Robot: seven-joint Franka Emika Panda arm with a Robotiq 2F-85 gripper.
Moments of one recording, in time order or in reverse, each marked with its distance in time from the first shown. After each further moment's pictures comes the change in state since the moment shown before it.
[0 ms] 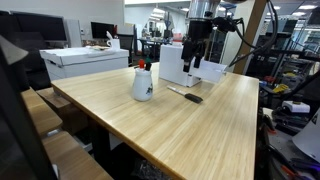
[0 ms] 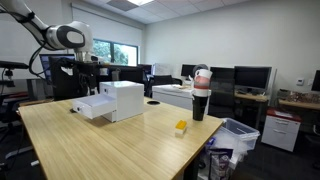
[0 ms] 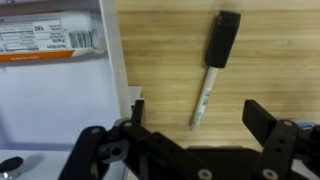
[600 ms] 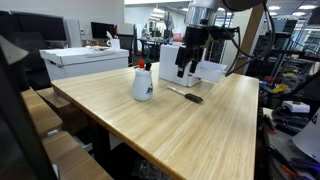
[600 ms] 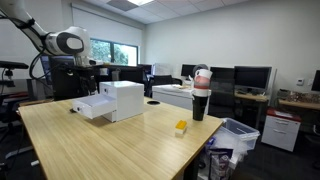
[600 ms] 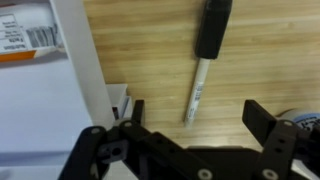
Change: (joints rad) arm 0.003 0.042 0.026 -0.025 -0.033 0.125 0.113
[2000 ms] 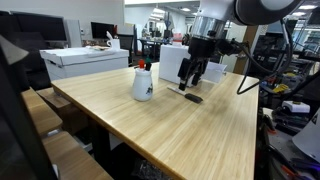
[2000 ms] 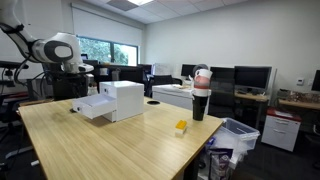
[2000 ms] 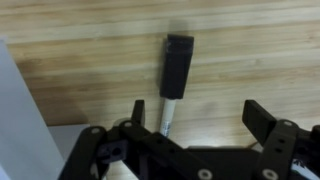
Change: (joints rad) arm 0.062 -0.014 0.030 -0.124 0.064 0.158 0.046
